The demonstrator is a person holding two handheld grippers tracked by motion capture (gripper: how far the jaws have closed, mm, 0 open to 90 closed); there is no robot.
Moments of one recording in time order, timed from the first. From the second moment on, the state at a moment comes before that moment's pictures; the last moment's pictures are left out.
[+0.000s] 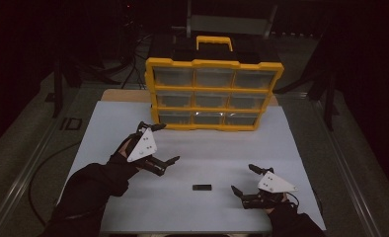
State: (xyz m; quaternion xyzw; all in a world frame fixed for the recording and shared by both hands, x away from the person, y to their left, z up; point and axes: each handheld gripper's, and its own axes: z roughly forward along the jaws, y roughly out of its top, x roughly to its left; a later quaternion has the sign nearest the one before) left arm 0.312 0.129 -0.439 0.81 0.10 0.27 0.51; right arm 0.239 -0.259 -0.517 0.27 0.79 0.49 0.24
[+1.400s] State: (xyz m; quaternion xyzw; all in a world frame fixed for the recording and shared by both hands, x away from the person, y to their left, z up) left arm 0.379 0.085 -0.472 0.83 0.05 0.28 0.47; right arm 0.240 -0.260 -0.517 0.27 0.80 0.49 0.24
